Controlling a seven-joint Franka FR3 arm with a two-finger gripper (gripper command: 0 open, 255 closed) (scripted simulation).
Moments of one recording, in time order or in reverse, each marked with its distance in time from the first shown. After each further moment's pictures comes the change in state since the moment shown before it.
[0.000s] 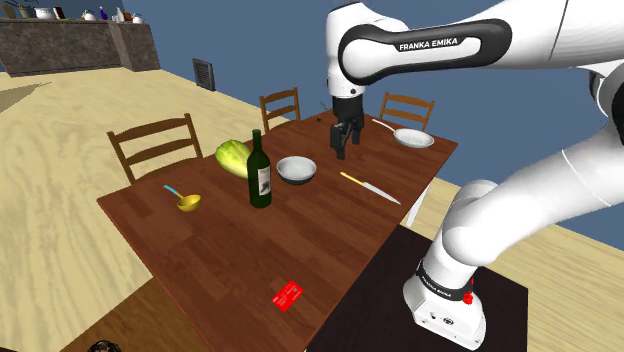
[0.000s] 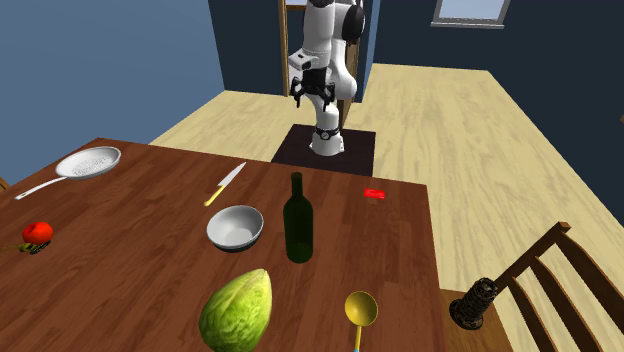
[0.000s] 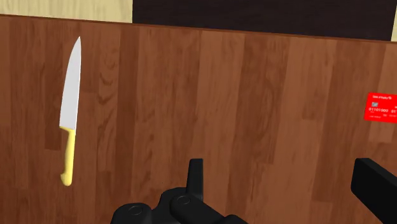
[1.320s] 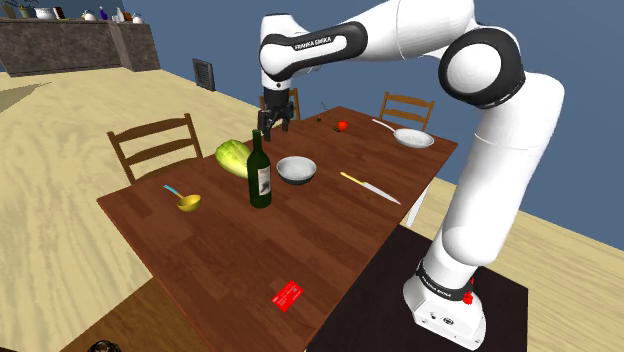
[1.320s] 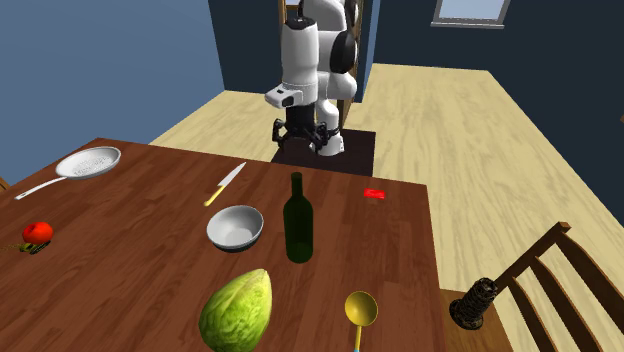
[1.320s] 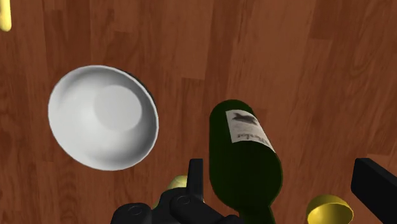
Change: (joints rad) arm 0.004 0.673 -0.014 0.575 0.064 0.278 -0.034
